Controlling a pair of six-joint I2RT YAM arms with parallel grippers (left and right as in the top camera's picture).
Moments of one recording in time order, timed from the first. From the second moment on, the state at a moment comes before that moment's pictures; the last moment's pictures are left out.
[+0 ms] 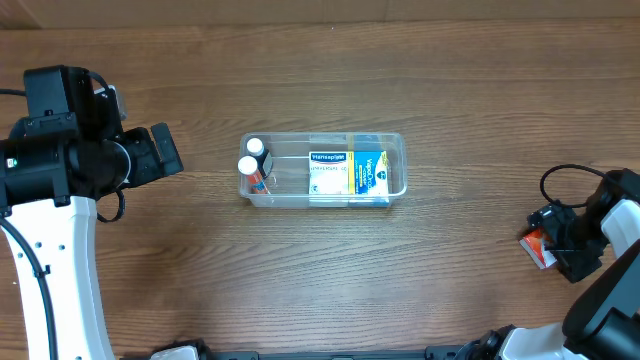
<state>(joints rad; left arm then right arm) 0.17 1.39 1.66 -1.41 0.07 -0.20 -0.64 1.66 0.89 -0.77 -0.01 0.44</state>
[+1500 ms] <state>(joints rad) 0.17 1.39 1.66 -1.41 0.07 -0.20 0.68 1.79 1.72 -0.90 -0.03 0.56</state>
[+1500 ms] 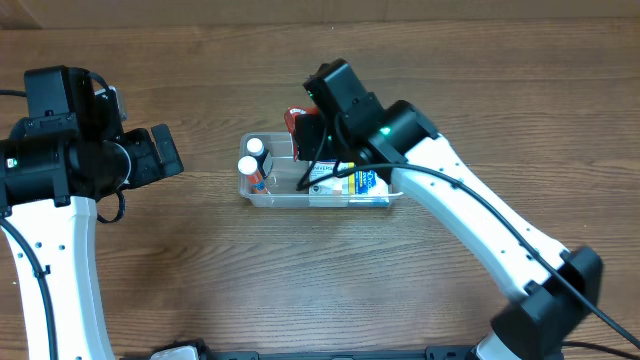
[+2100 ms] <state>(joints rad) 0.17 1.39 1.66 -1.41 0.07 -0.20 0.73 2.09 1.72 -0.87 -0.04 0.70</state>
